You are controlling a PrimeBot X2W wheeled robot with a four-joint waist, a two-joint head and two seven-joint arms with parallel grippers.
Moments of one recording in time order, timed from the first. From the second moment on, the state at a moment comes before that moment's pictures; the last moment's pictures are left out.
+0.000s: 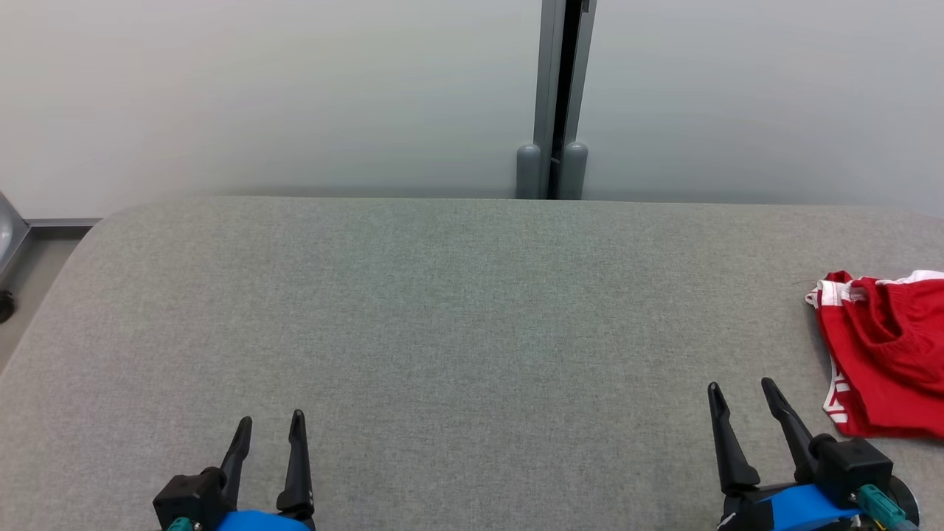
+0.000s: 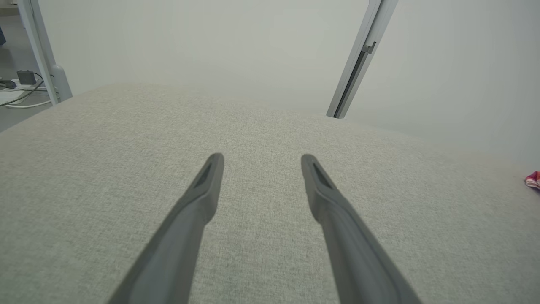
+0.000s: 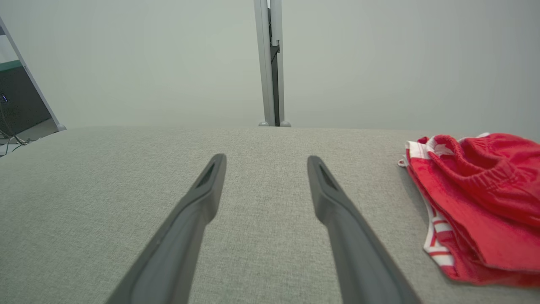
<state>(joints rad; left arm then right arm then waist) 0.01 0.16 -0.22 0.34 -0.43 0.01 -0.24 -0.01 -0.05 -0.02 0.28 0.11 0.13 -0.26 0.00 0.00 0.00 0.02</state>
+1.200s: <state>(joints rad) 0.02 0.12 -0.14 0.34 -0.78 -0.03 -0.14 -0.01 -0.04 -0.04 0.31 0.53 0.13 -0.14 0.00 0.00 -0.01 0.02</state>
